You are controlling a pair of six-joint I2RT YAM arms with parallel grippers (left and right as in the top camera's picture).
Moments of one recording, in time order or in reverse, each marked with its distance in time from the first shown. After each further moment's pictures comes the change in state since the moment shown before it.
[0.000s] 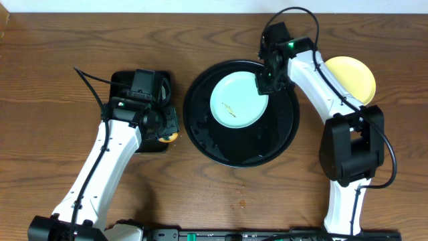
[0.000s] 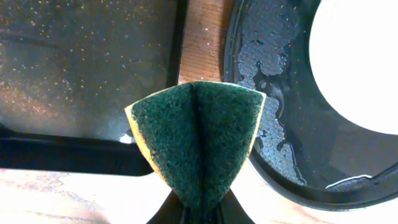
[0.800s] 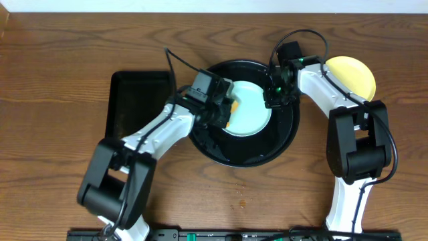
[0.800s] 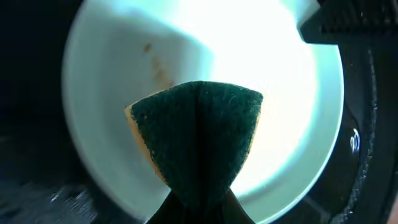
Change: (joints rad) left arm -0.267 0.389 0.003 0.603 0.194 0.242; right arm -0.081 -0.001 -0.221 0.183 -0.174 -0.084
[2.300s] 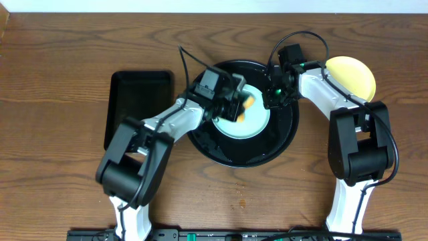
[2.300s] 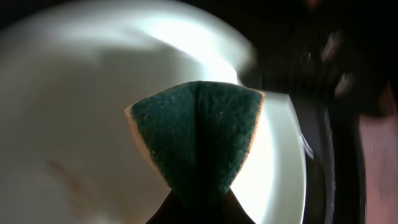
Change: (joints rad) left arm -0.006 0.166 0.064 0.211 0.175 -0.029; right arm -0.004 -0.016 -0.068 0.116 -0.053 -0.037
